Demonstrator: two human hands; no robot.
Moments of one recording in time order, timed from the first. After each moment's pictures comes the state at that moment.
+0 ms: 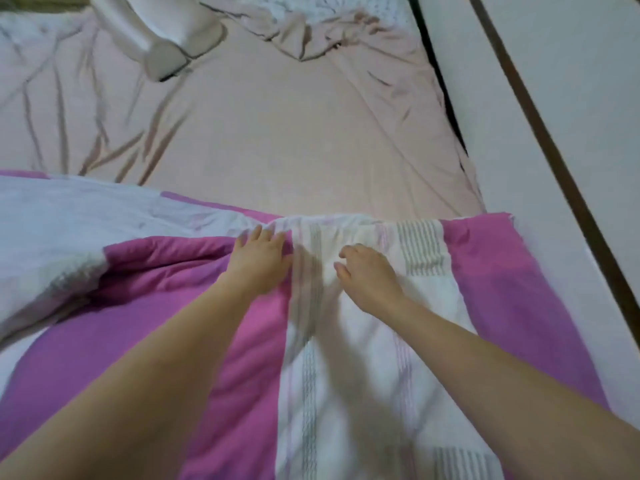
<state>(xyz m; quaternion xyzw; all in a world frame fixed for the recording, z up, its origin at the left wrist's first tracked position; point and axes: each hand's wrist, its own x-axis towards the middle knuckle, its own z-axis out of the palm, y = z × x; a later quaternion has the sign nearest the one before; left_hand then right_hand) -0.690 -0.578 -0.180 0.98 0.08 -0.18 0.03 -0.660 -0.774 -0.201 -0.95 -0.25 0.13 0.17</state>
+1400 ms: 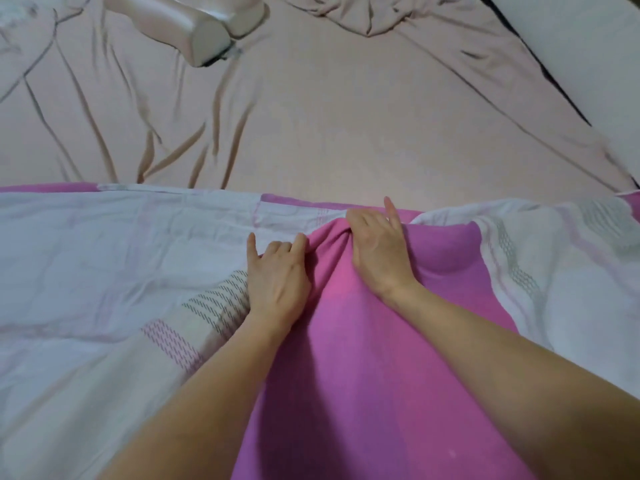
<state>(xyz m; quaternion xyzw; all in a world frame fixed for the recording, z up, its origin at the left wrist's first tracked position) -0.740 -0.293 -0.260 1.00 0.05 0.01 0.06 -0.676 -0.445 -0.274 -0.94 -0.23 -0.20 0.15</state>
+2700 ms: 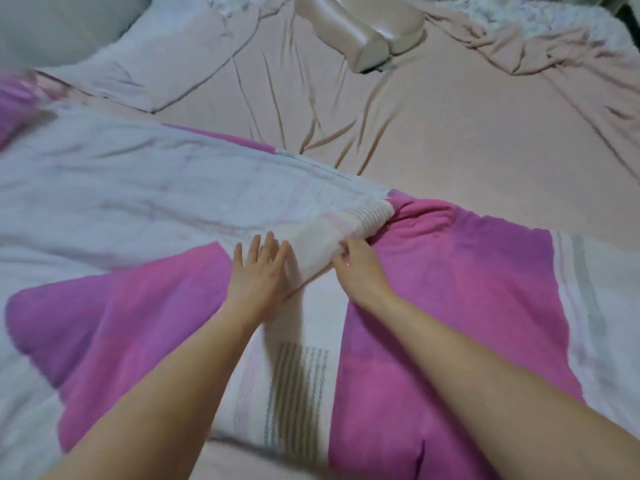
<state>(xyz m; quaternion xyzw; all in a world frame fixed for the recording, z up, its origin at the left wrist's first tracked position) -0.924 -0.139 -0.174 0.97 0.18 -0.16 -0.03 -0.821 -0.287 -0.180 -0.89 -0.20 0.21 0.36</state>
